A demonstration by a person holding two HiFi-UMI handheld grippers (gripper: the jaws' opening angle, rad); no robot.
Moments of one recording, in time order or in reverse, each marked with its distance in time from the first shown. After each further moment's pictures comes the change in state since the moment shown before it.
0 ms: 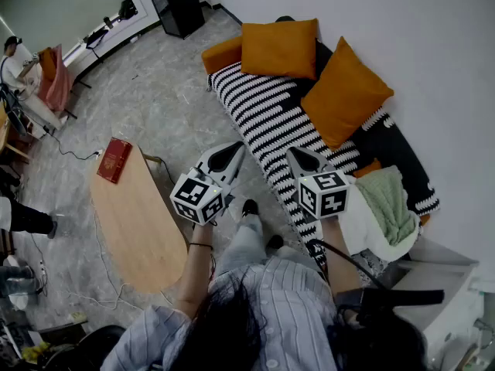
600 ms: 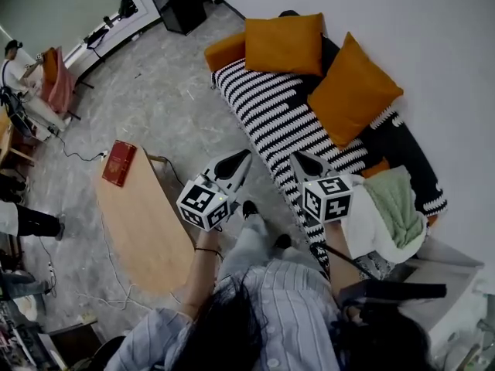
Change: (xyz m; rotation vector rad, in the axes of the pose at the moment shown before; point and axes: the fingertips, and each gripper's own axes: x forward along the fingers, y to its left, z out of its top) left arm 0.019 0.014 -0.021 -0.030 0.047 -0.038; right arm 0.027 -0.013 -0.008 0.074 0.004 0.013
